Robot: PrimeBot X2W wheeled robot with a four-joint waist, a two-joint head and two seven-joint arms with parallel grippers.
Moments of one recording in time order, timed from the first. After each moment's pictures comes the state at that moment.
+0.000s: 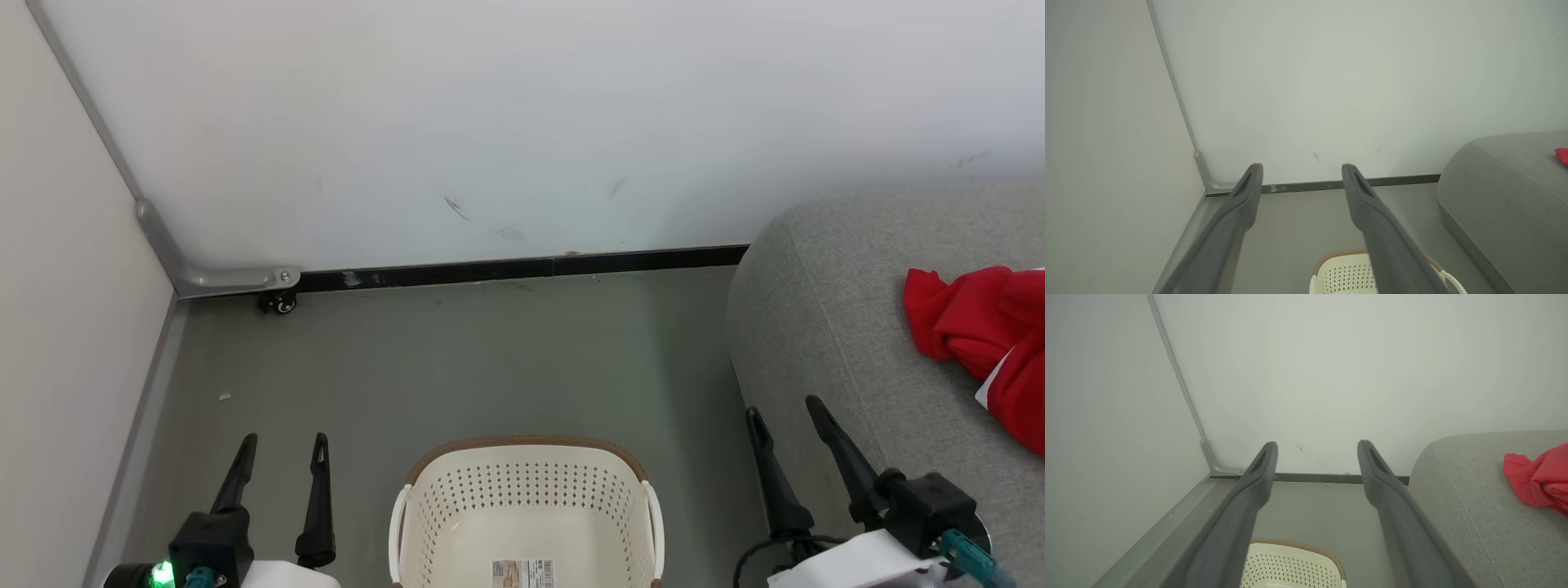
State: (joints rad) left arm 0.01 0.24 -0.29 0.13 -0.29 0.29 -0.21; right arm 0.03 -0.05 0.07 0.19 0.17 0.12 -0.17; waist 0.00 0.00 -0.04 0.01
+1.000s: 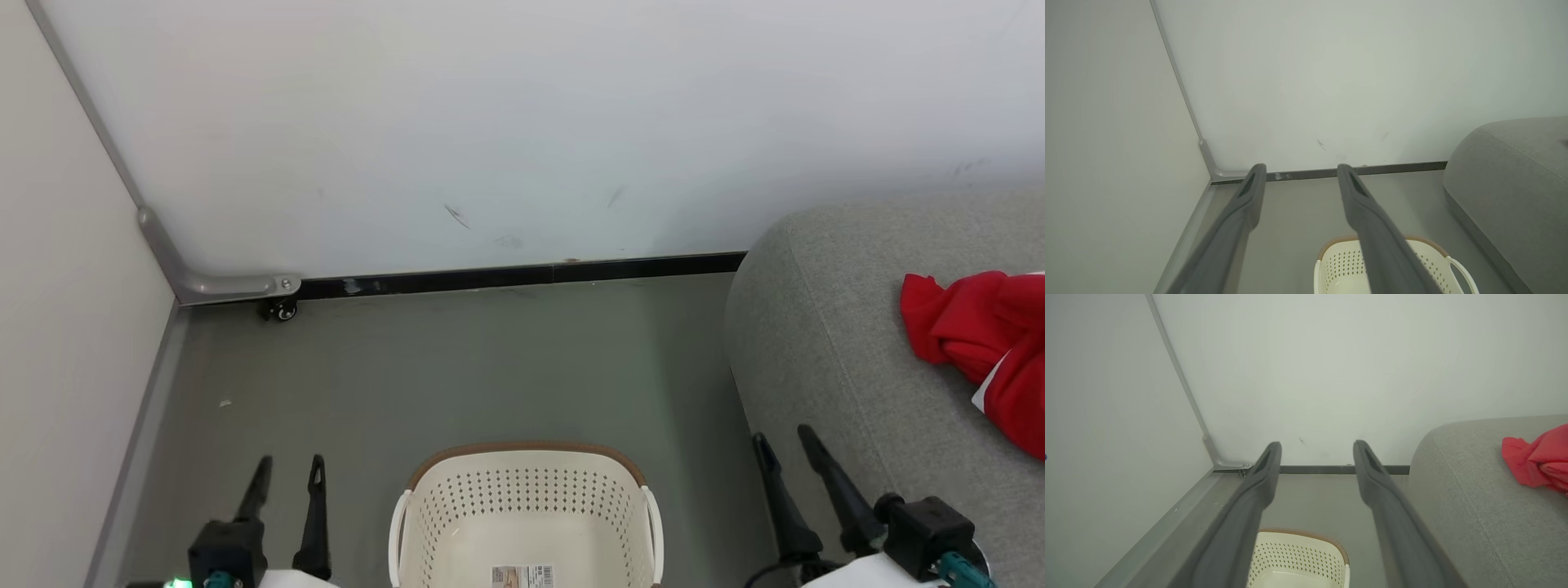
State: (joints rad) left arm 0.00 0.23 -0.31 0.18 -0.28 0.31 -0.18; right arm 0.08 -0.05 0.07 0.16 0.18 0.12 -0.15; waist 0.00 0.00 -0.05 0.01
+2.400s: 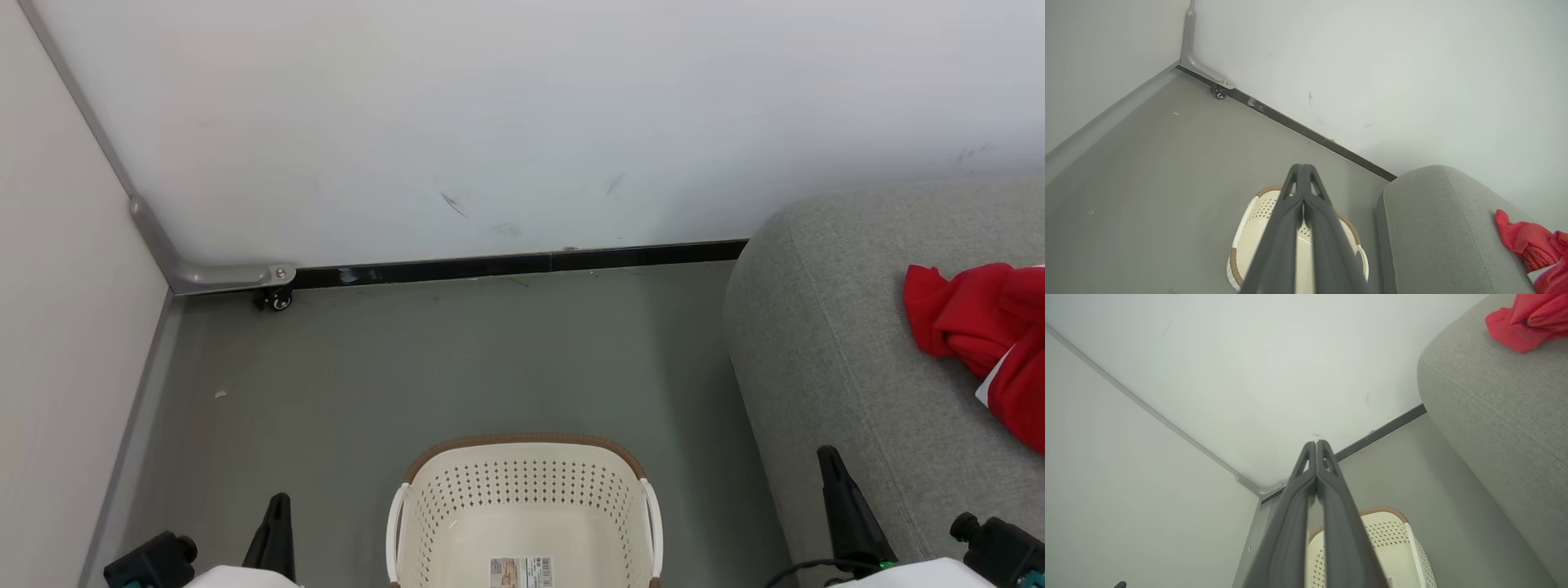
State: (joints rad) left arm 0.05 0.15 -0.19 0.20 -0.78 0.17 -0.09; right arm 0.12 -0.06 0.04 0.19 0.74 0.12 -0.10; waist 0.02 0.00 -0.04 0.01
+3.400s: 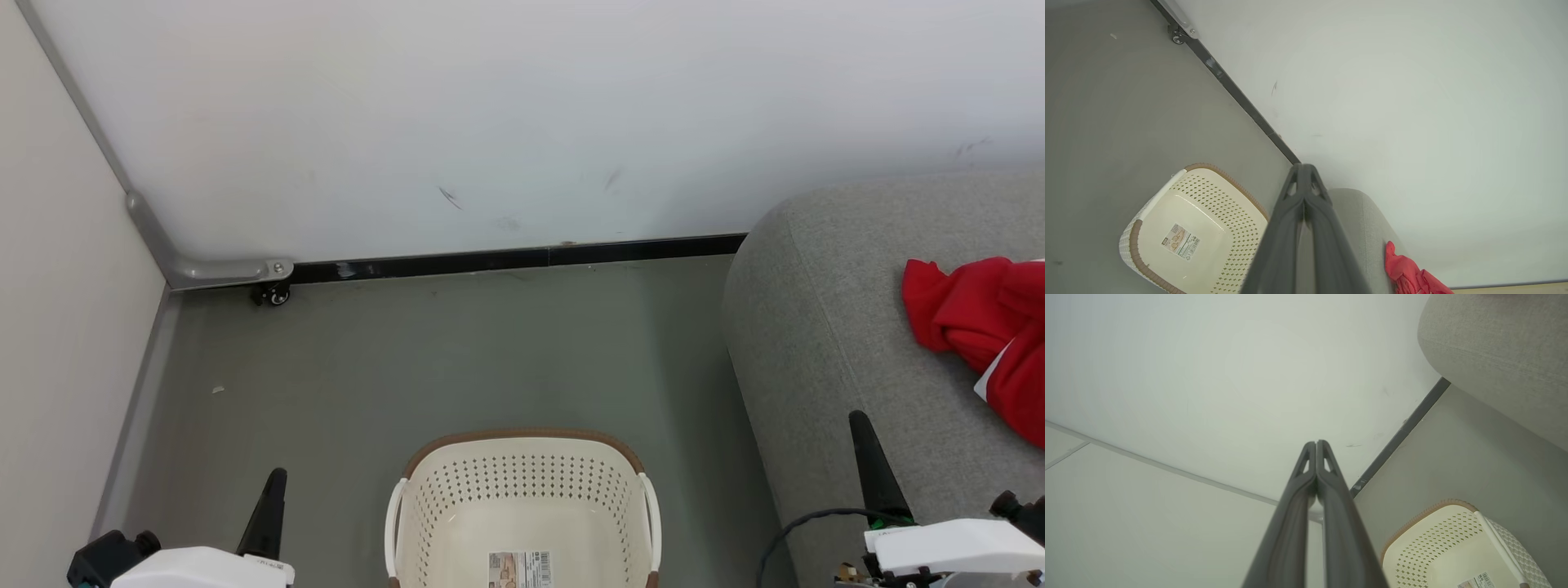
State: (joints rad) left arm 0.02 0.10 -0.07 0.21 -1.16 0.05 0.00; right arm 0.03 -0.09 0.02 0.23 1.19 0.12 -0.04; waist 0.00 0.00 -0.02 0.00
